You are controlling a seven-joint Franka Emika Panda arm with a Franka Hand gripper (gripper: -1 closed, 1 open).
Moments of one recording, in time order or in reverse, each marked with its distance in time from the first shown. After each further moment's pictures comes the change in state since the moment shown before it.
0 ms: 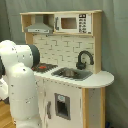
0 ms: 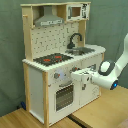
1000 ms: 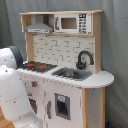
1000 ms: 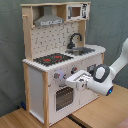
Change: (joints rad) arm -0.036 -0.240 0.044 0.149 0.009 0.121 -0.034
